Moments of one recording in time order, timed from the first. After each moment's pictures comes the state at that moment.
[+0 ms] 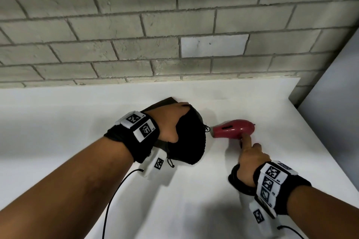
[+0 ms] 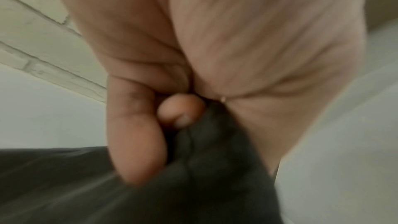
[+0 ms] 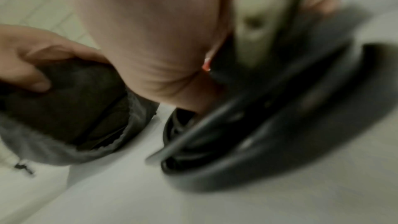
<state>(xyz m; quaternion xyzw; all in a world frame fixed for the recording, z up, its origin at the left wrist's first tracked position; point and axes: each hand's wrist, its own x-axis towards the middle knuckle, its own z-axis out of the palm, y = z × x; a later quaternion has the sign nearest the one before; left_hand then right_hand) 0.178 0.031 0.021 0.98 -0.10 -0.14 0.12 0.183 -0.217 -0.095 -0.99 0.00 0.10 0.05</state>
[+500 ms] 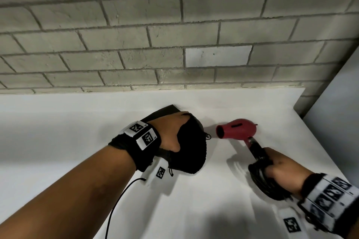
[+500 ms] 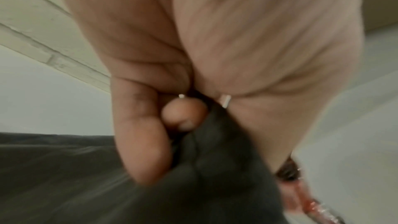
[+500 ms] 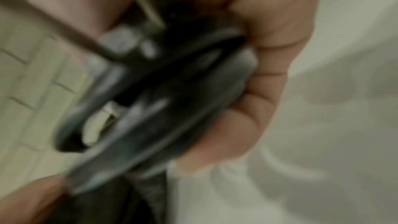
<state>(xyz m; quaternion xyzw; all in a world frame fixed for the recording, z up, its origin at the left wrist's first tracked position) 0.181 0.037 0.015 0.97 -0.08 -0.15 0.15 0.200 -0.281 -0.042 -0.82 -0.06 0.32 0.47</state>
